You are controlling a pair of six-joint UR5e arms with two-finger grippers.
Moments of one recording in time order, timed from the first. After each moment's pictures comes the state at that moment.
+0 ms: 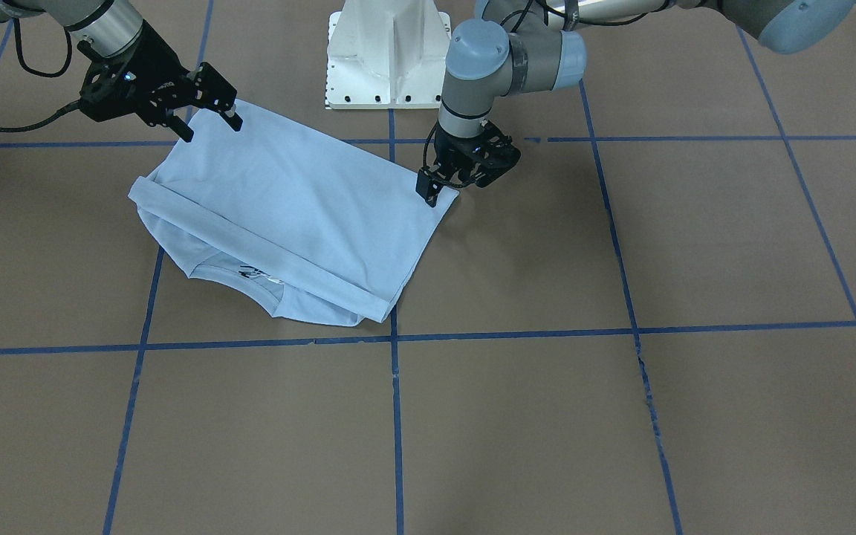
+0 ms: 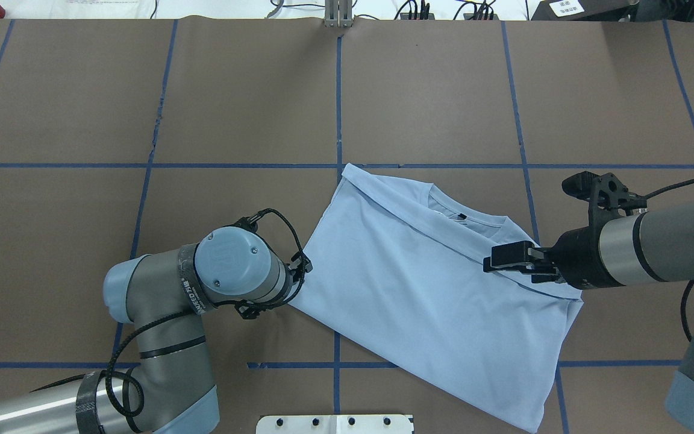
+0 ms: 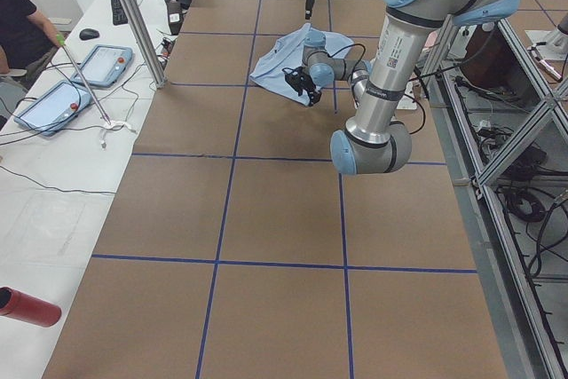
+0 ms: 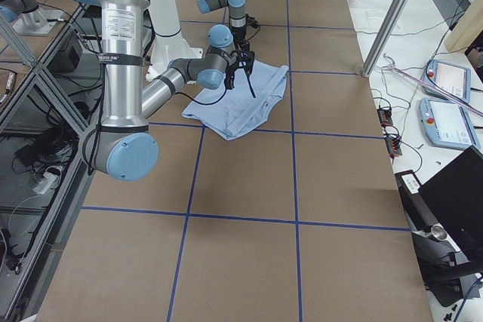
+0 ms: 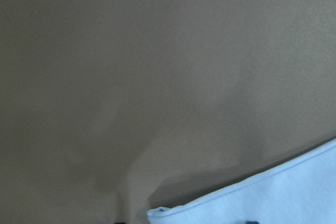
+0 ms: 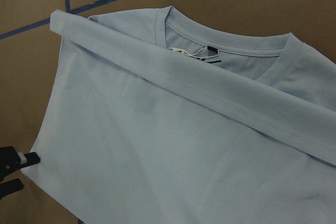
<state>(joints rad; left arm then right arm) -0.35 -2.13 -1.72 -1.72 -1.75 -2.04 0.58 -1.60 2.19 -1.03 1.99 1.44</state>
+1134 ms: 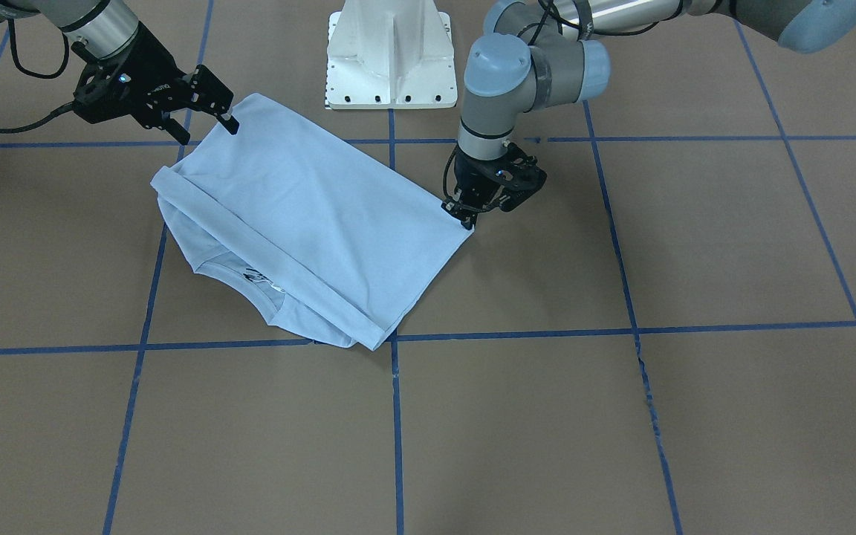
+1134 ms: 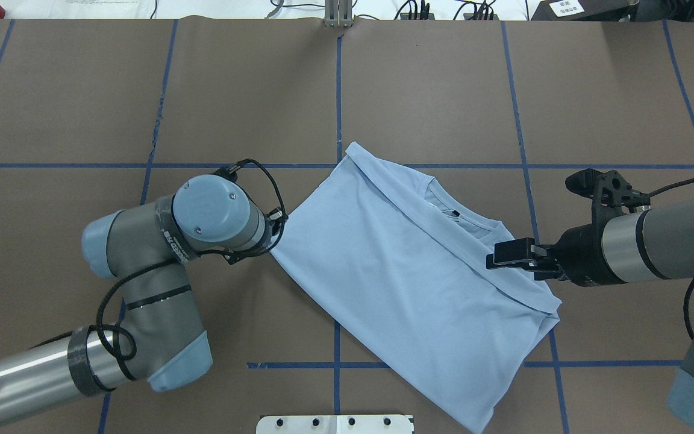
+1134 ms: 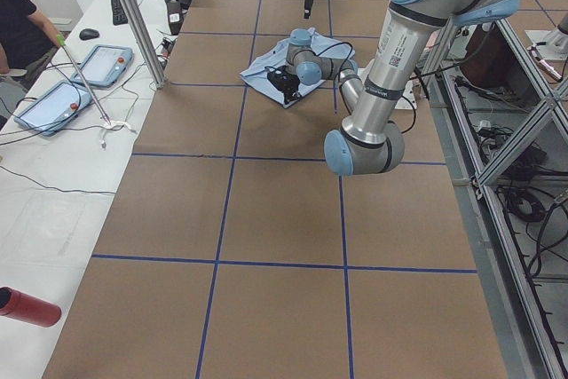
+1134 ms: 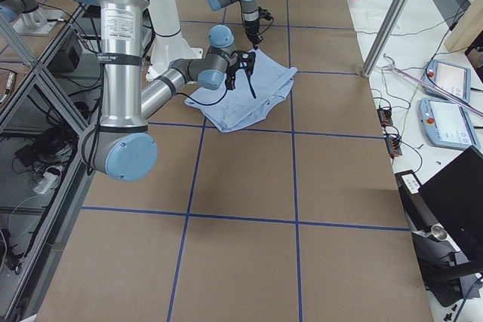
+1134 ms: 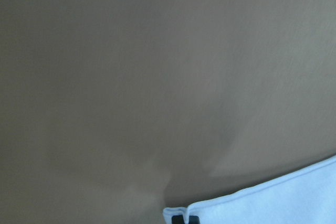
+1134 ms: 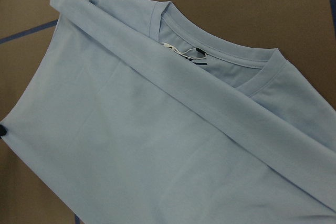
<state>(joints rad) -0.49 -2.14 -1.68 -1.71 -1.72 -1.93 0.59 -1.61 2.19 -1.03 1.99 1.44</state>
